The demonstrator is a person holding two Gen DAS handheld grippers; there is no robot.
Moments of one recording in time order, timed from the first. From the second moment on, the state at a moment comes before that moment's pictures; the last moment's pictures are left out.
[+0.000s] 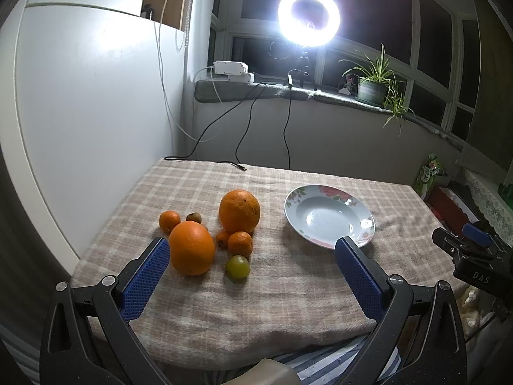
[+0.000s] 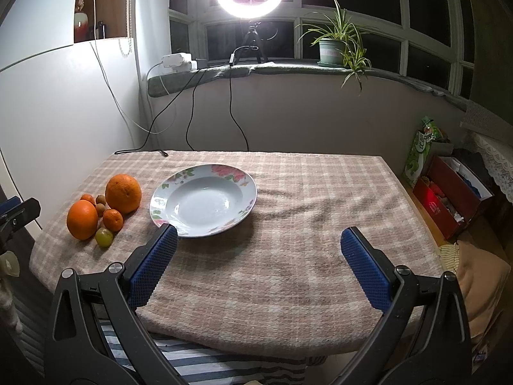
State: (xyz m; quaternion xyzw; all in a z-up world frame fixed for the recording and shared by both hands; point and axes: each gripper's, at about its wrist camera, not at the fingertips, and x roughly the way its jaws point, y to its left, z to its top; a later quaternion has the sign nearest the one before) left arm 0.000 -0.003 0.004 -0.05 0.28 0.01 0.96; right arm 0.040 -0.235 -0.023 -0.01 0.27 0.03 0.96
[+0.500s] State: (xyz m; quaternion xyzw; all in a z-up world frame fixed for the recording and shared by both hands) left arm 0.001 0.000 0.000 -0.06 0.28 0.01 0.96; right arm 0.038 -0.225 -0.030 -0.01 0.27 0.03 0.96
